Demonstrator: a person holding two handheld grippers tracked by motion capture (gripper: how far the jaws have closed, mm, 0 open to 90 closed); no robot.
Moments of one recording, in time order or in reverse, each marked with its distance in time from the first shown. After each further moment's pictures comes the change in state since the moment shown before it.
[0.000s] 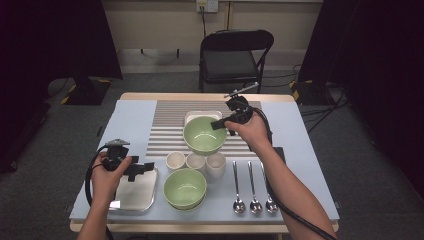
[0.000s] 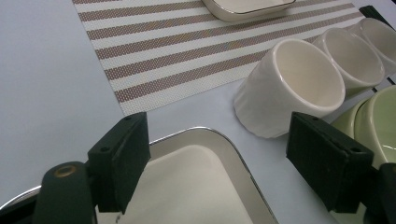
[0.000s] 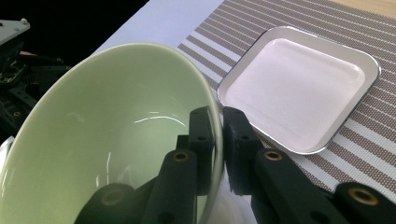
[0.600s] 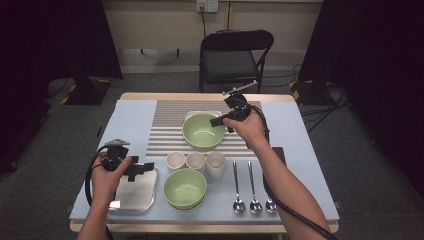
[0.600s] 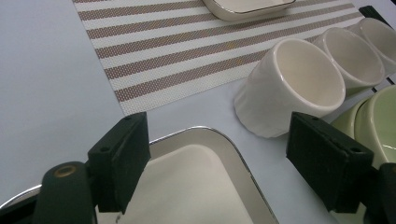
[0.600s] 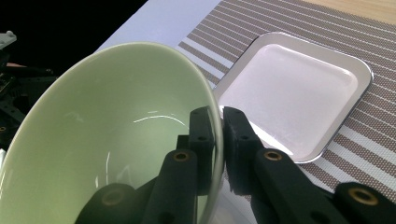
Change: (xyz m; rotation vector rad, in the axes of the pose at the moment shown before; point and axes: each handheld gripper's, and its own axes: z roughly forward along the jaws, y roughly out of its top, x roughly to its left) left arm 0.000 -0.001 0.001 -0.002 -0.002 -0.005; right arm -0.006 0.006 0.008 -0.009 -0.016 0.020
